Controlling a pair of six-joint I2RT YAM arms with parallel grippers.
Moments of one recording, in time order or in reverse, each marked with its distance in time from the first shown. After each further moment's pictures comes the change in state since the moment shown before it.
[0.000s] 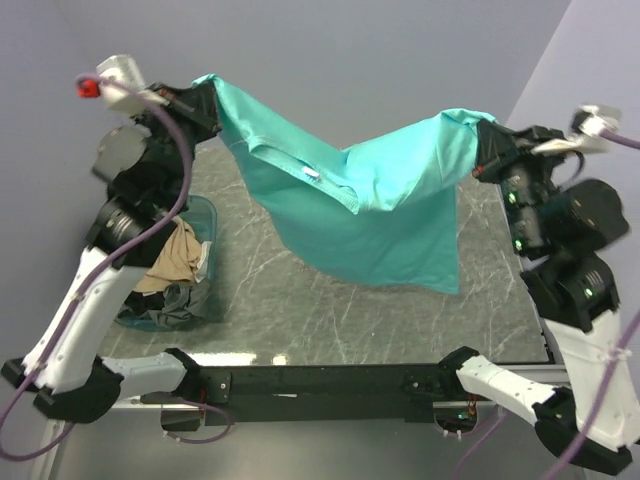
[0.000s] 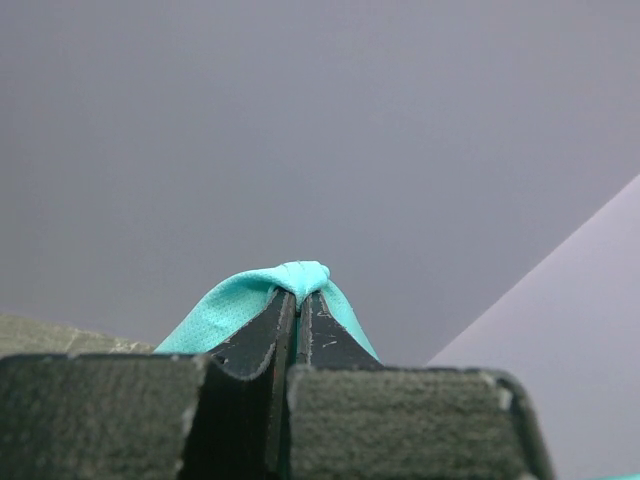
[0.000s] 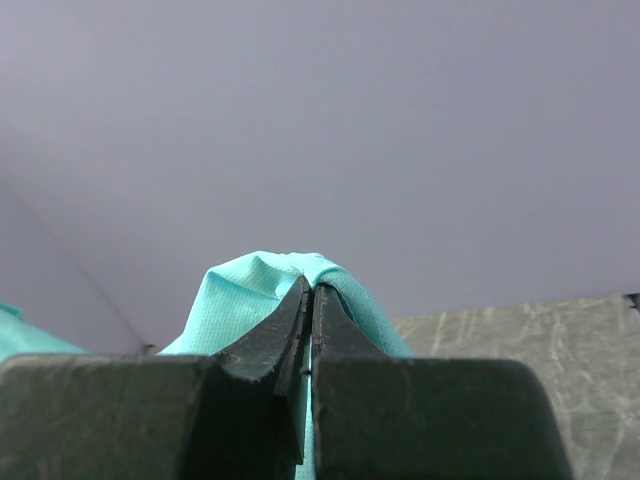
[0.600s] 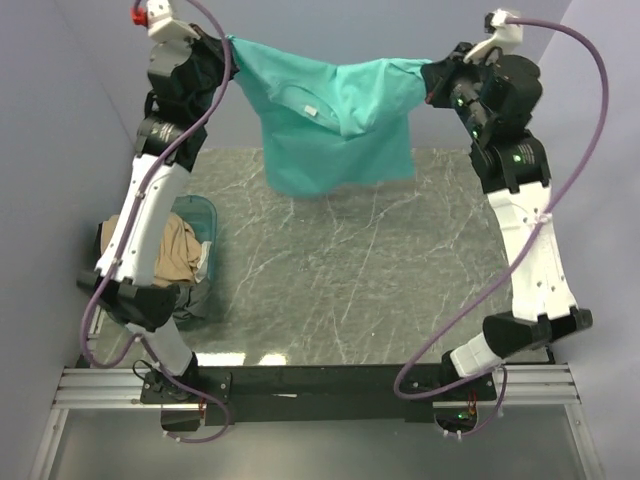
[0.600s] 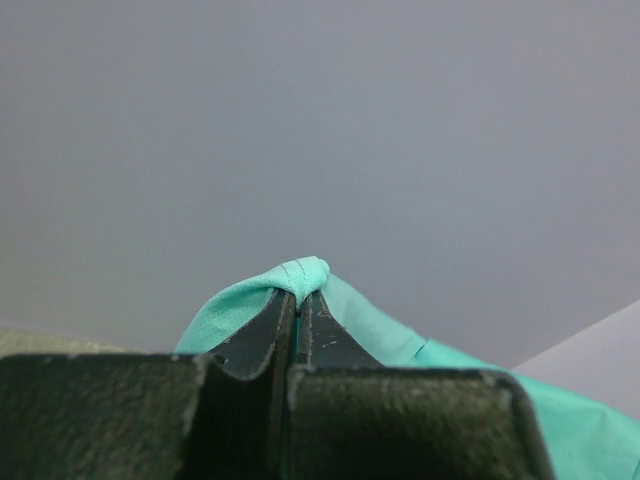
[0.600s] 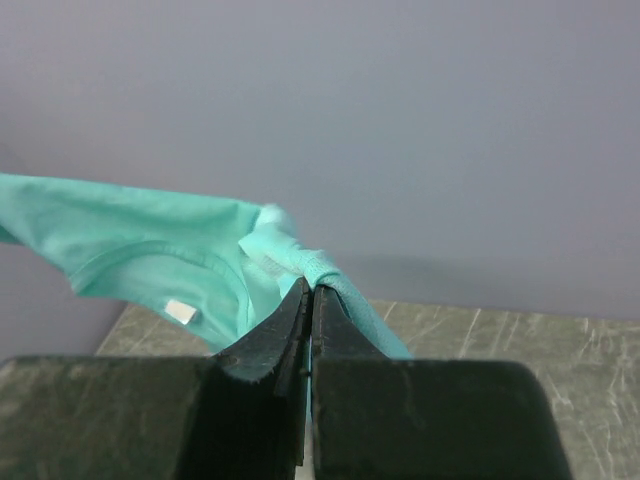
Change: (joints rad) left arm 0.287 0.603 0.523 -0.135 0.262 -0.088; right arm -0.311 0.607 0.431 -0.060 -0.485 0.056
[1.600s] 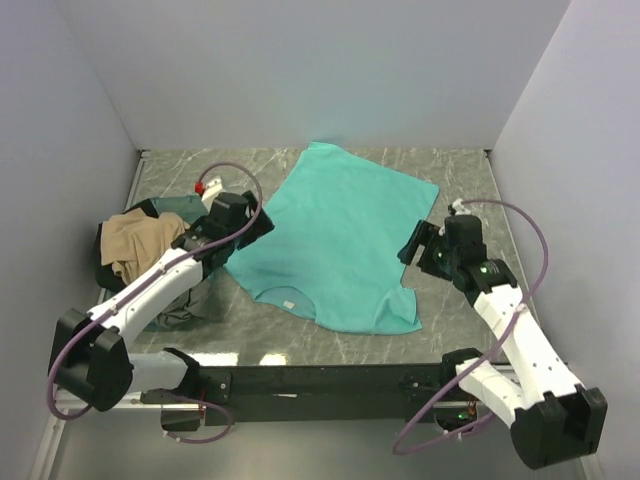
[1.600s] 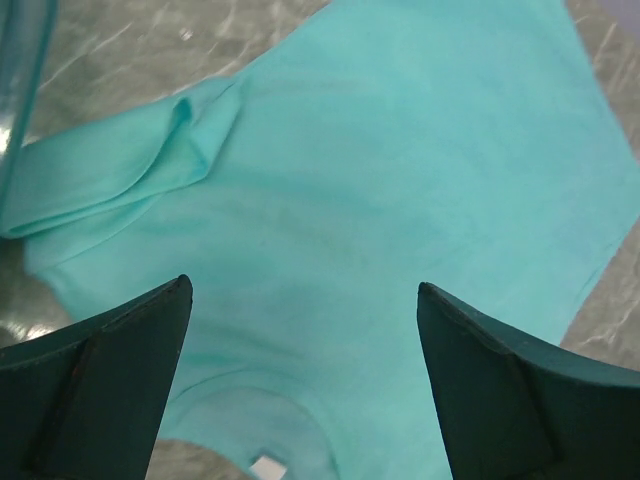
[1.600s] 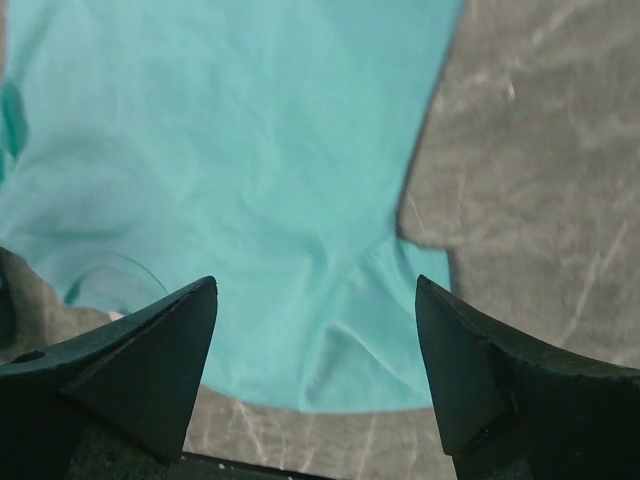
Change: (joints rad) left arm -0.153 -0.514 -1.304 -0.039 -0.061 -0.320; right arm -0.046 -0.643 -1.323 -0.163 -0.034 0.297
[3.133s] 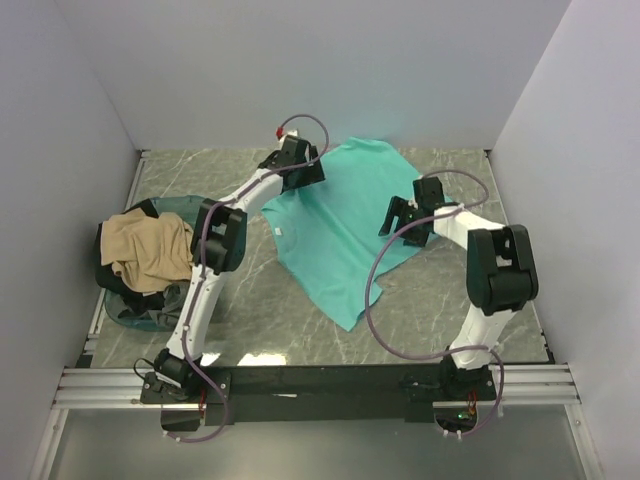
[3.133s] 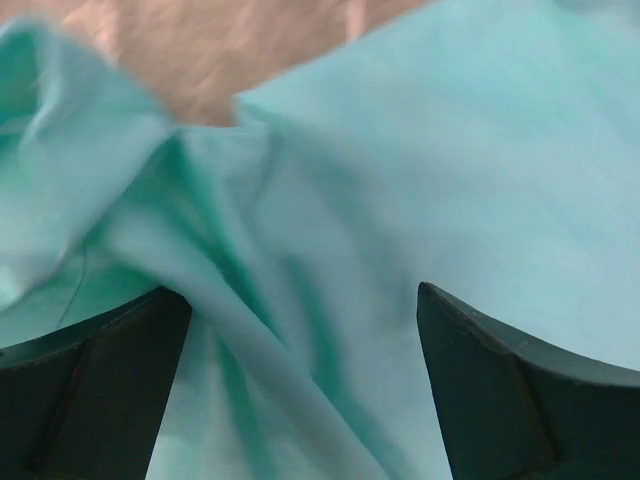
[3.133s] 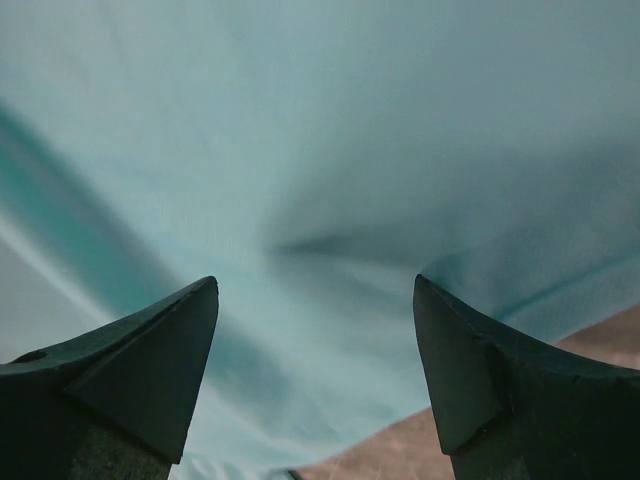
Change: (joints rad) left arm 0.030 1.266 1.253 -0.029 0.166 0.249; right arm -0.073 0.921 0.364 0.315 -0.123 -0.112
